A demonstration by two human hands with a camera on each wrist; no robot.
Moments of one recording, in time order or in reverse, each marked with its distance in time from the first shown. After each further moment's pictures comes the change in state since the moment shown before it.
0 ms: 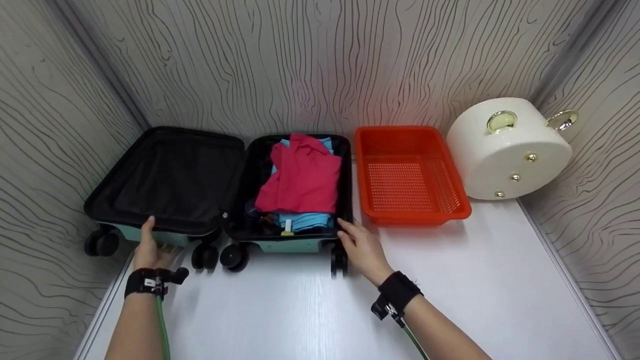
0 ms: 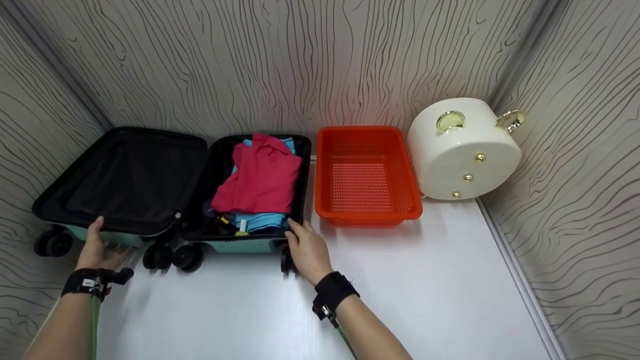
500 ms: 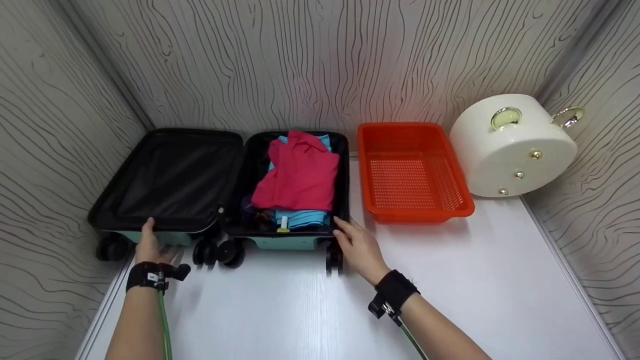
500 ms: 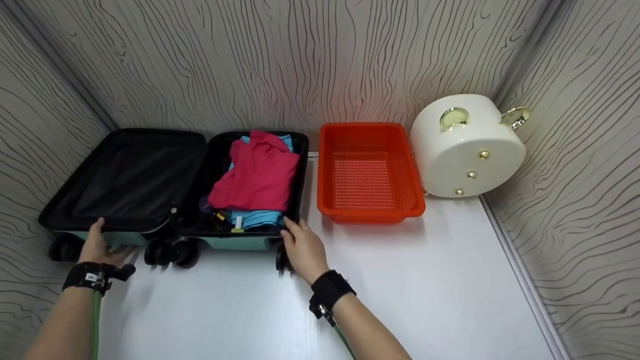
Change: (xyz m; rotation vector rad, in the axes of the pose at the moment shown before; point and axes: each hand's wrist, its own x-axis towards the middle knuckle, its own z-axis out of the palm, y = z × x) left_hand -0.012 -0.004 0.008 0.145 0.165 0.061; right_hand -0.002 -0.009 0.009 0.019 -0.026 0.025
